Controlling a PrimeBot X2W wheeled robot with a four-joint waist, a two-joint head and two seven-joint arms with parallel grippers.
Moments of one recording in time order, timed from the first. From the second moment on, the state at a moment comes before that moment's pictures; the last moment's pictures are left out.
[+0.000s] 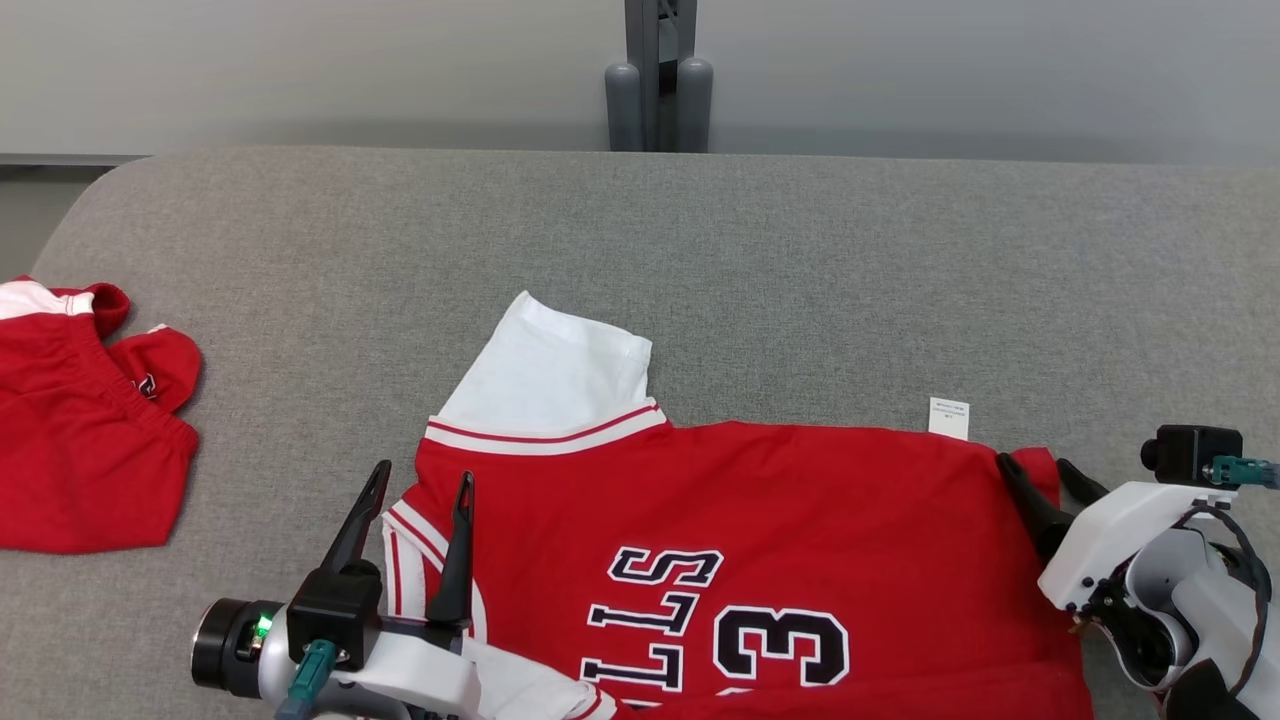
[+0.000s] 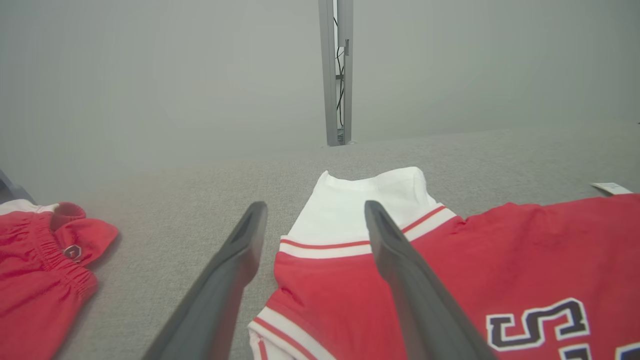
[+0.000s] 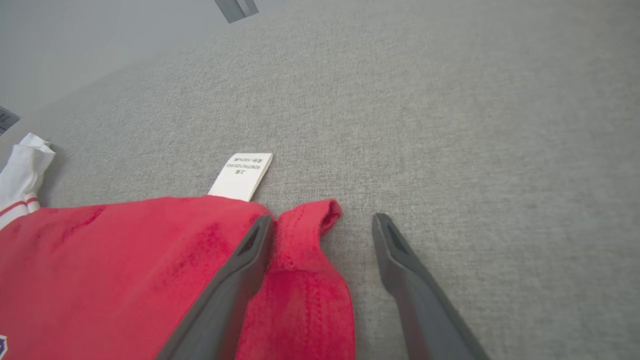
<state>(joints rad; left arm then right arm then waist) -0.05 0.05 -0.16 0.21 -0.05 0.05 -0.26 -0.53 -0.36 0.63 0.87 1.00 0.13 -0.09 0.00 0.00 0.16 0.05</state>
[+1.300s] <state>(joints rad) -0.67 0.31 -0.42 0.60 -0.51 -0.13 0.10 -0.73 -0.35 0.94 0.88 1.16 0.13 -0.18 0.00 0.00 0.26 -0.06</state>
